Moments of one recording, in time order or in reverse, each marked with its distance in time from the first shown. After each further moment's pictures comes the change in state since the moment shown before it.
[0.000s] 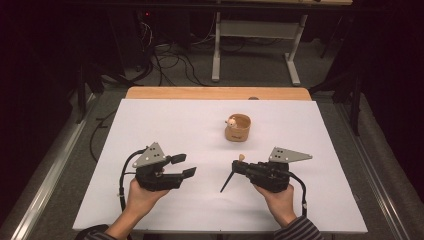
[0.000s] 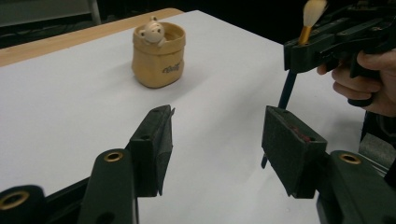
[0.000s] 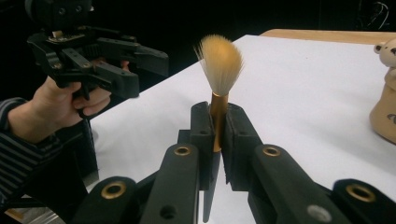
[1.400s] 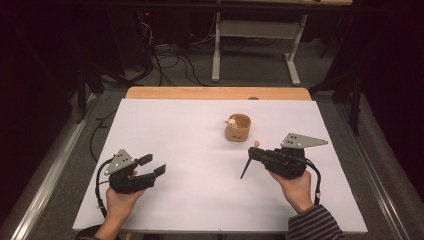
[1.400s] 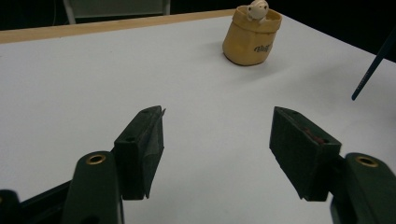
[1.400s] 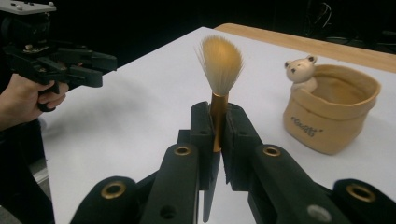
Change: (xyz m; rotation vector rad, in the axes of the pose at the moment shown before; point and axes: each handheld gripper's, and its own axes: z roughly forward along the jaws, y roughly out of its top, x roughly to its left) left arm 0.044 -0.056 -0.031 -0.049 0.225 -0.126; right arm -0.018 0.035 -0.028 0.089 -0.168 -0.078
